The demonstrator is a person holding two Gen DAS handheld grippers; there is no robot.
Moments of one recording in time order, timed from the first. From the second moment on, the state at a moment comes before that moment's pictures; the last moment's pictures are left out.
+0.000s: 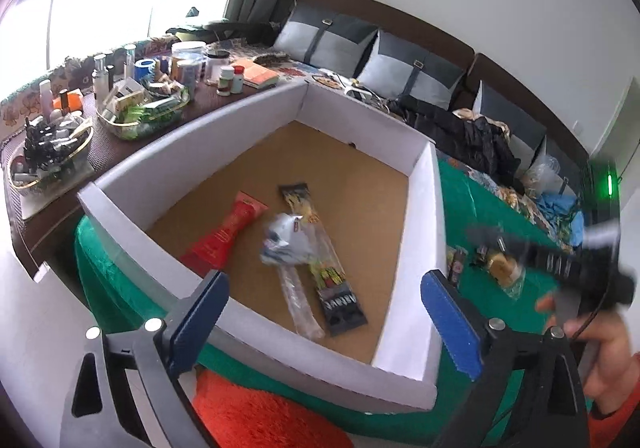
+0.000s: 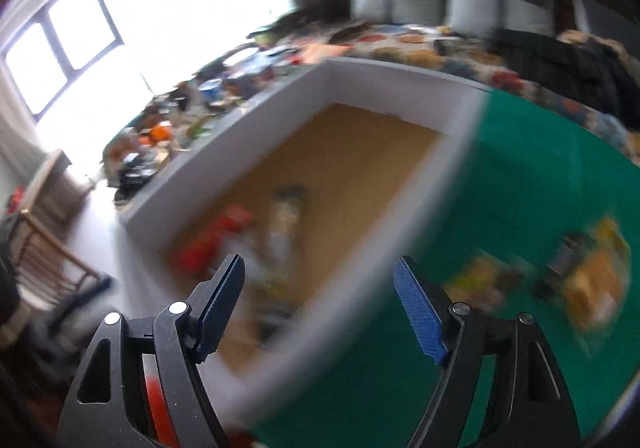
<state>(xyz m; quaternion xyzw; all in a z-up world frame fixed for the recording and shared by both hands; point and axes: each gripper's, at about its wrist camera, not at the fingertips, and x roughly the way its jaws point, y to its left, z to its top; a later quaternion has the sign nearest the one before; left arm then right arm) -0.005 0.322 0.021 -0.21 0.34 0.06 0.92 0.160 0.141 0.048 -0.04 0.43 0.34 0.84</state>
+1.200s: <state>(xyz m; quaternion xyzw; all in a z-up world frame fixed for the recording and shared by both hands) 0.097 0.012 -0.100 0.03 0.48 -0.08 0.87 0.122 -0.189 -0.069 -0.03 0.44 0.04 0.90</state>
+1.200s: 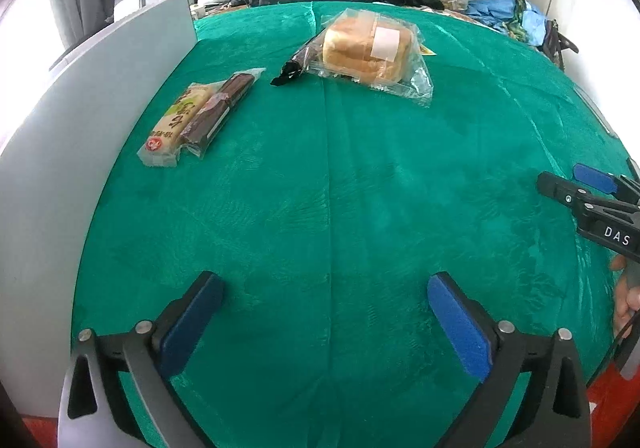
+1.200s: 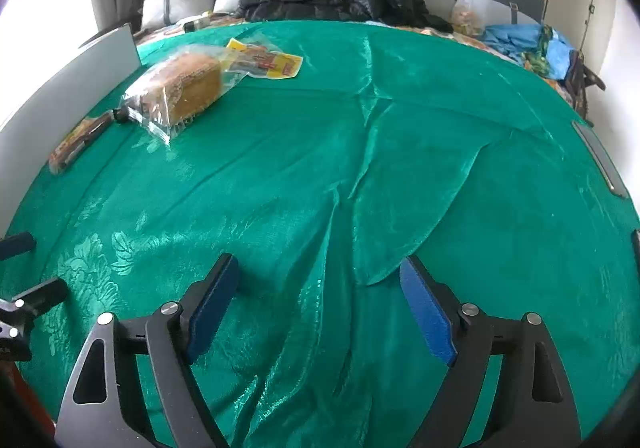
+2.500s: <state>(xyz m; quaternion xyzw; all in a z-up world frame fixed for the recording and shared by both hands) 0.097 0.028 -0.086 0.04 0.48 -0.07 0.88 0.123 -0.190 -0.068 -0.03 0.44 0.04 0.90</state>
